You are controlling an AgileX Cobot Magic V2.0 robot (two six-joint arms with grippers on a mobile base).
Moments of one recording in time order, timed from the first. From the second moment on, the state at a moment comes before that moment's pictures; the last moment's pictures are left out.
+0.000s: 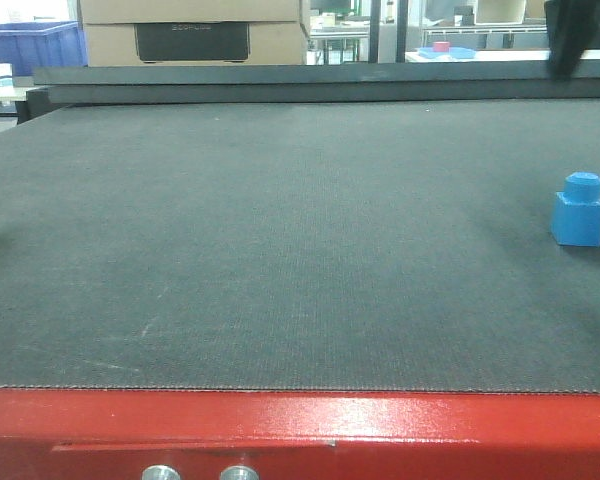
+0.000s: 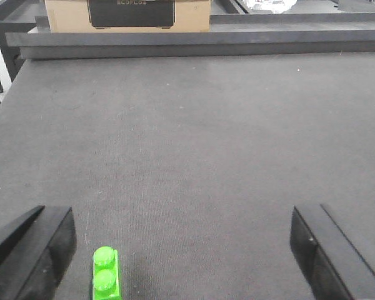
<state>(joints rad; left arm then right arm) -0.10 0.76 -0.98 -0.08 0.61 0.08 0.13 1.55 -1.28 0.10 0.91 0.07</state>
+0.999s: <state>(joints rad) -0.10 0.77 -0.98 -0.08 0.66 0.08 0.13 1.83 -1.29 0.10 0.80 0.09</state>
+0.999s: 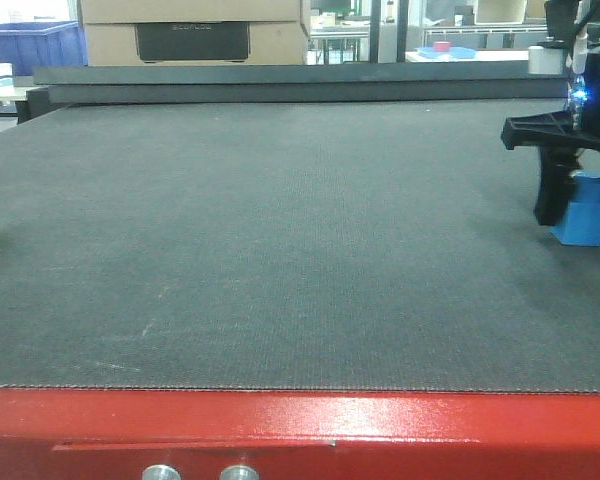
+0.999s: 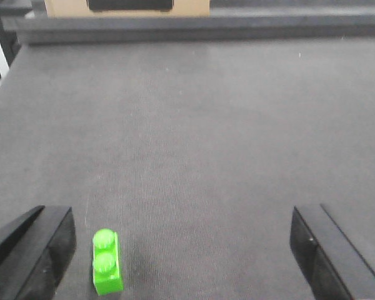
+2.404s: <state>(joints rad) 0.06 1.82 -1.38 0.04 0.88 0.15 0.26 1.35 -1.10 0.10 0.77 0.07</state>
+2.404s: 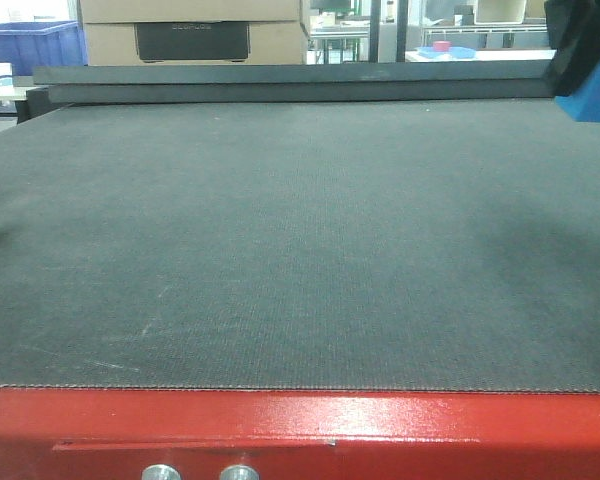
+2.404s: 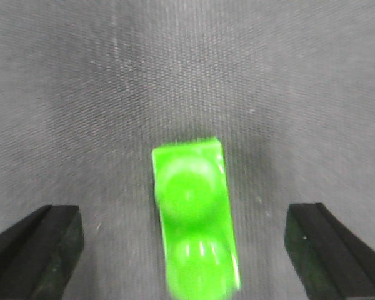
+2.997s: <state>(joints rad) 0.06 1.88 -1.38 0.04 0.88 0.15 0.26 1.35 -1.10 0.10 0.75 0.07</state>
